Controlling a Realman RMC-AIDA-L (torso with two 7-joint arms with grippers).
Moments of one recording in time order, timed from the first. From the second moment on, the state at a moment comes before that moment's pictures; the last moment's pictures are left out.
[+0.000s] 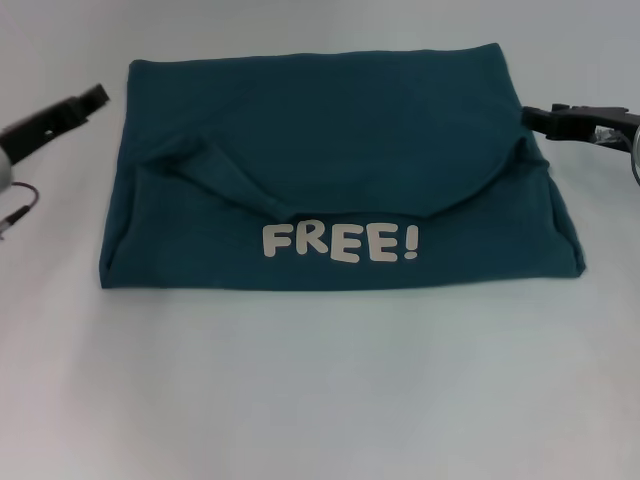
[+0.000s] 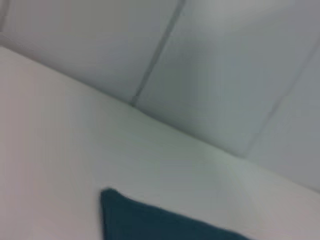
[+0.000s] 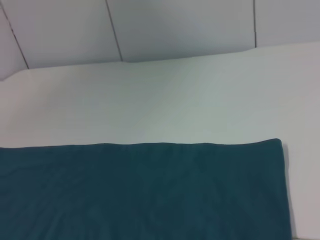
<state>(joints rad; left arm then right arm) -0.74 -2.08 0.24 0.50 1.93 0.80 -1.66 0.86 1.99 -0.39 -0.35 -2.16 -0.67 1.62</state>
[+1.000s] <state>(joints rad) -0.46 -2.11 0.43 0.72 1.94 1.19 -1.66 0.64 1.96 -0.42 -0.56 -2.16 -1.24 1.89</state>
